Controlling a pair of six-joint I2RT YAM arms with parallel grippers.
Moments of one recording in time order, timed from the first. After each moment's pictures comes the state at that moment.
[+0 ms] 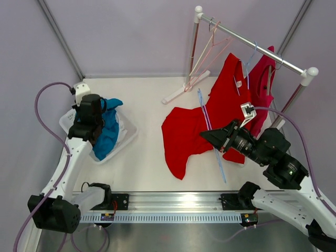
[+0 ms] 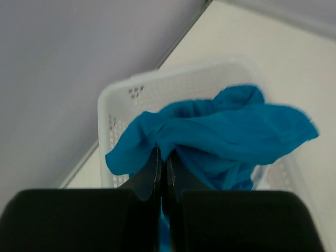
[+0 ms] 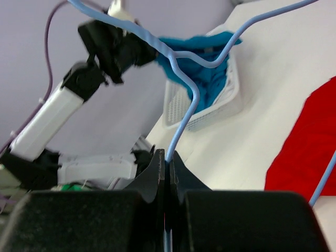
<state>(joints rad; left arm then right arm) -0.14 1.07 1.03 -0.38 -0.74 -0.19 0.81 0.61 0.98 -0.37 -0.12 0.75</state>
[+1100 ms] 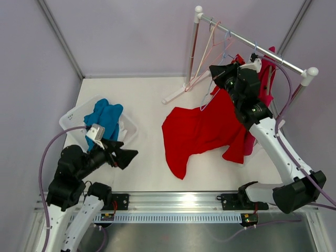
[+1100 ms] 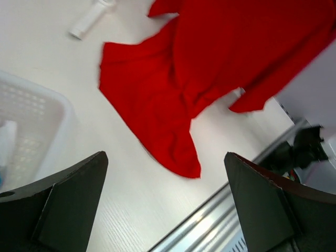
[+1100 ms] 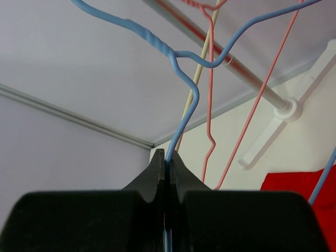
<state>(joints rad) -0.28 0.34 0.79 -0.66 0.41 -0.36 0.40 1.25 1.30 -0.07 0.21 0.90</state>
